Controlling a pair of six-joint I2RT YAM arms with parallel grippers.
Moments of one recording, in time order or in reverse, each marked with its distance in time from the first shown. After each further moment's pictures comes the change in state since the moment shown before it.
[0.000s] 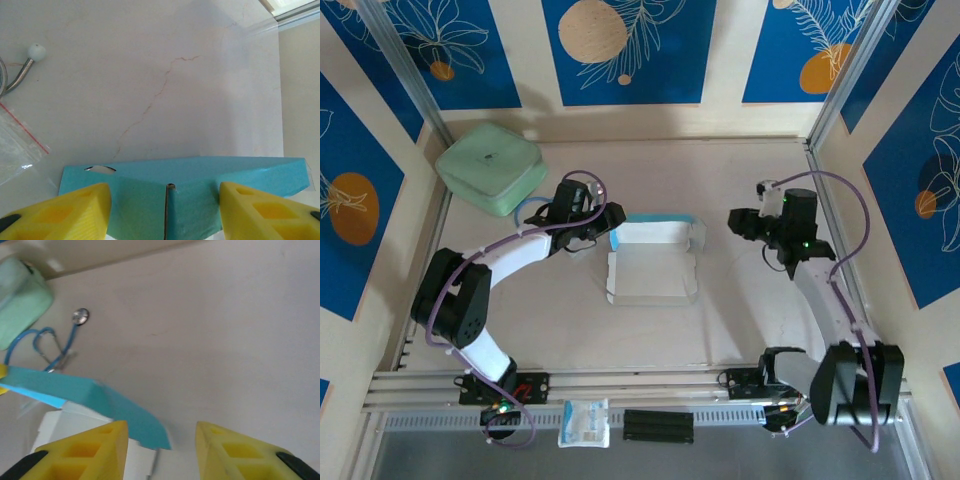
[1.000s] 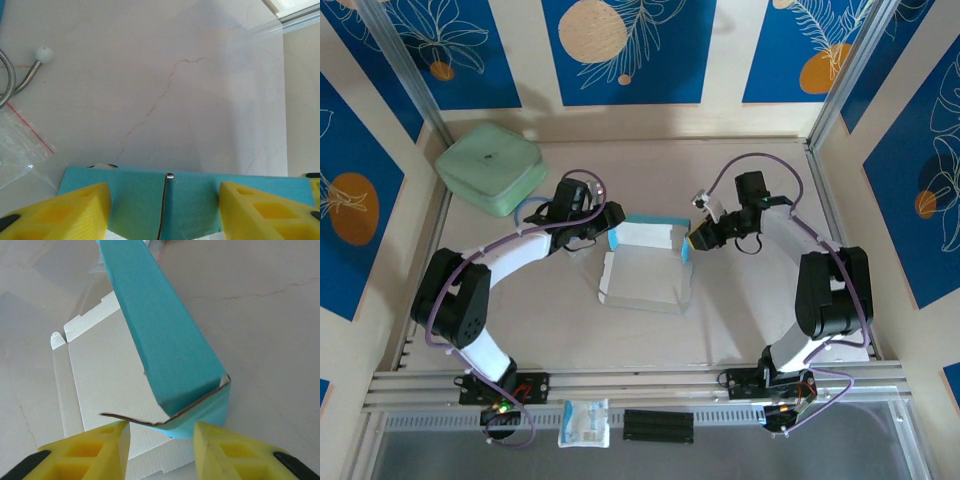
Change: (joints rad) left arm -0.001 0.000 0.013 -0.026 -0.015 0.001; right arm 0.211 0.457 0.309 -0.365 -0.299 -0.697
